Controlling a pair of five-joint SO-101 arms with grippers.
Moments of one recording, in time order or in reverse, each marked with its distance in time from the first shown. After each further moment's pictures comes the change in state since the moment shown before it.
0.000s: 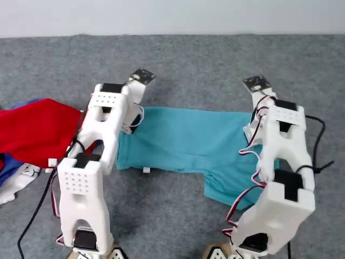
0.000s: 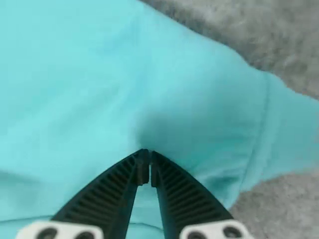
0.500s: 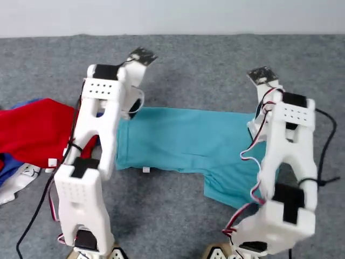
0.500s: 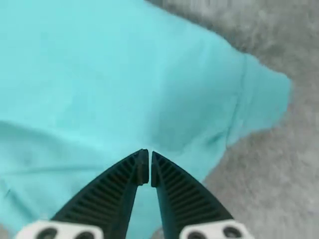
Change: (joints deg) left arm 3.8 -9.7 -12.7 16.9 -0.1; right arm -0.4 -13.5 -2.7 14.7 -0.4
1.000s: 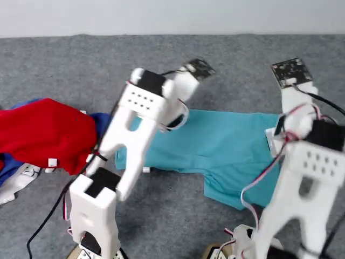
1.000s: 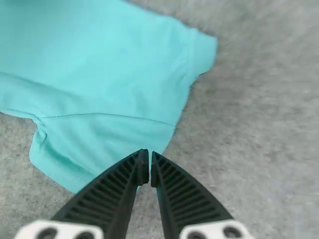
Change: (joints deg) left arm 18.5 -5.2 0.2 4.7 0.0; right arm 4.2 -34.5 0.0 18.1 -0.1
